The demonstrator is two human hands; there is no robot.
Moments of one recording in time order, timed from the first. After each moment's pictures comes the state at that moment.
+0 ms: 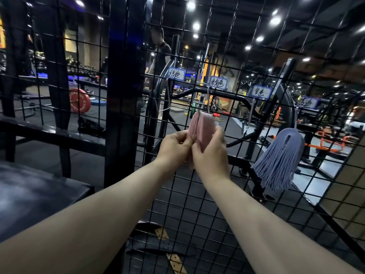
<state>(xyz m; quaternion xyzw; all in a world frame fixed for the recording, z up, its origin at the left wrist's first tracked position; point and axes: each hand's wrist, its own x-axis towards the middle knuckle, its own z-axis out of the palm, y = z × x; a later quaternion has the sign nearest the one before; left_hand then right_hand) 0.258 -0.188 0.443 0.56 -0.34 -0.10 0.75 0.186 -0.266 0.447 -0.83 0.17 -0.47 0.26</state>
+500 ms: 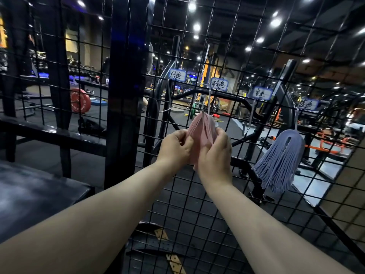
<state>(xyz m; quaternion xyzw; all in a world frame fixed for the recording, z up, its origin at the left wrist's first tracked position) 0.266 -0.189 0.440 0.64 -0.33 0.01 0.69 0.187 -0.272 0.438 -0.82 0.16 -0.51 0.22</state>
